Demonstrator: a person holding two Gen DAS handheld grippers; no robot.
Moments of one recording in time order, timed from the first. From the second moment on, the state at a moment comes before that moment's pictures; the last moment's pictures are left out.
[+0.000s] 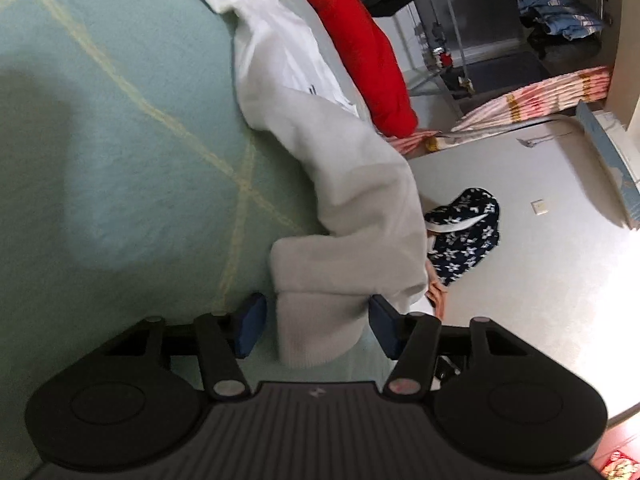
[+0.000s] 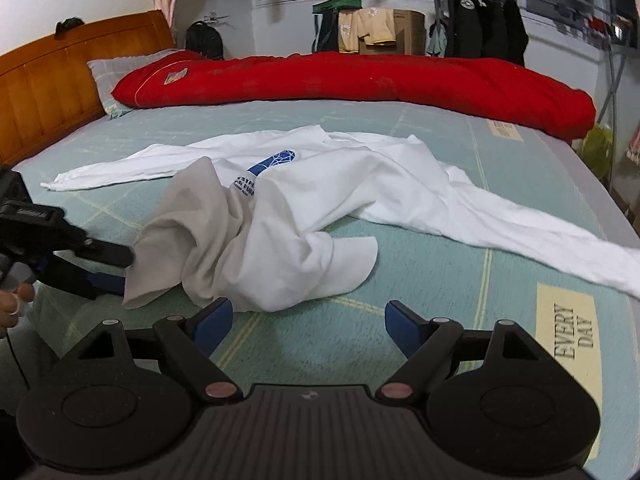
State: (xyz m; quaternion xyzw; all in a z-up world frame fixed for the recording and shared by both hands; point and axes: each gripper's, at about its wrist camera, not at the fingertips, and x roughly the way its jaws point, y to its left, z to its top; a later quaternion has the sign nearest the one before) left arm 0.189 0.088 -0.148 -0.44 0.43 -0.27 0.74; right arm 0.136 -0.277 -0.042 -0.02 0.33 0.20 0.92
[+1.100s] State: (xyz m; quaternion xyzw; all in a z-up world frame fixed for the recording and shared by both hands) left arm 0.087 0.183 -0.070 -0.37 0.36 -0.07 0.85; right arm 0.126 -0.263 -0.066 0.03 0.36 0.22 0.91
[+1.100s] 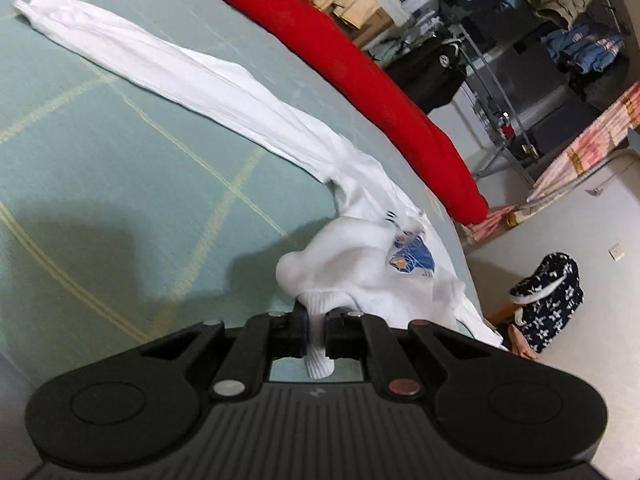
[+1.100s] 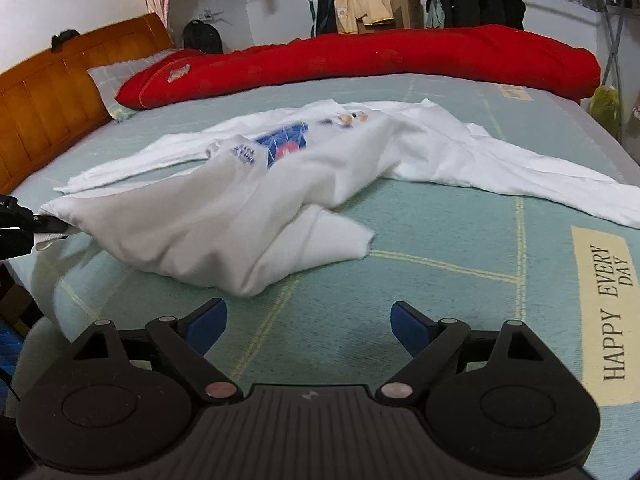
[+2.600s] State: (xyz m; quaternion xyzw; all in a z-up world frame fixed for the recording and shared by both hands) left arm 0.156 0.176 -0.099 -0.31 0.42 -0.04 0.85; right arm 0.248 -0.257 -0.084 0.01 0.39 0.41 0.83
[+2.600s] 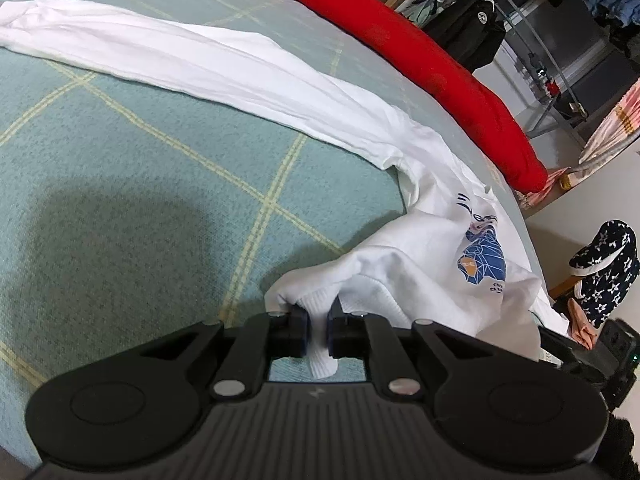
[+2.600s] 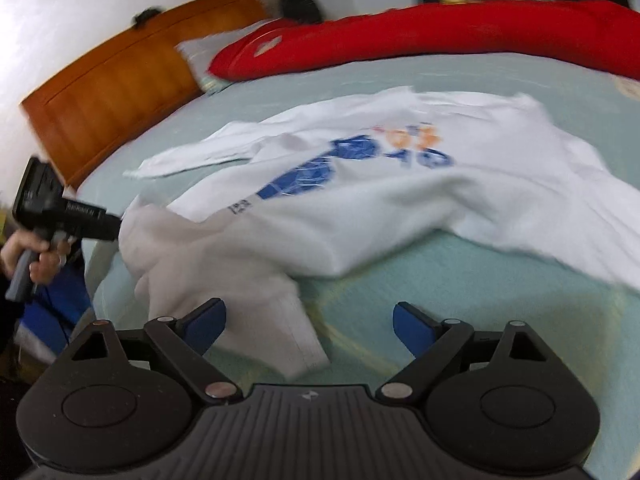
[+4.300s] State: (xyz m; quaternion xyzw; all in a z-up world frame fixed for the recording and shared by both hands) left arm 0.133 0.168 -0.071 -0.30 0.40 -0.09 0.86; right arm 0.177 -0.292 -0.080 0.28 0.38 0.38 0.80
